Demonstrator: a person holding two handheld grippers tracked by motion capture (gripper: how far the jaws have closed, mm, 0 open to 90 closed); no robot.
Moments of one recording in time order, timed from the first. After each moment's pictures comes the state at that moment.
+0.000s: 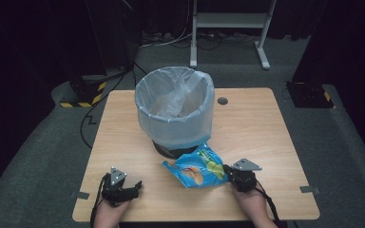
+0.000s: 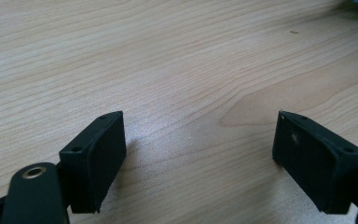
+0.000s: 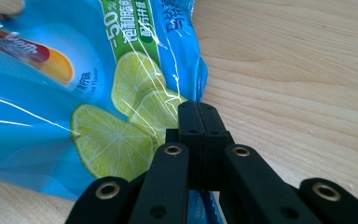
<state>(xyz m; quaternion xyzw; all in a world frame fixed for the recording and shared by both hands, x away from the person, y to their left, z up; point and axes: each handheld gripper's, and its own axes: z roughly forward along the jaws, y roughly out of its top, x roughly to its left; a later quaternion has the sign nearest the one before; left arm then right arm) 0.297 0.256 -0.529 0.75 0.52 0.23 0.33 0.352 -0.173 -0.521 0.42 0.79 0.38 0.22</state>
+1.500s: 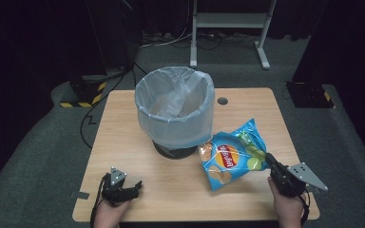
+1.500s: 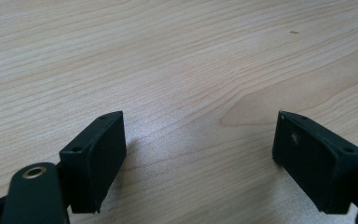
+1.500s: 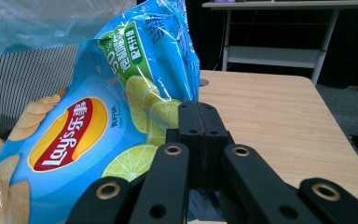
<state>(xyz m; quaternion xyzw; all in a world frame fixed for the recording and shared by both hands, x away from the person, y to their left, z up) 0.297 0.256 -0.529 0.75 0.52 0.23 0.33 0.314 -0.275 -0.461 0.46 0.64 0.52 0.34</state>
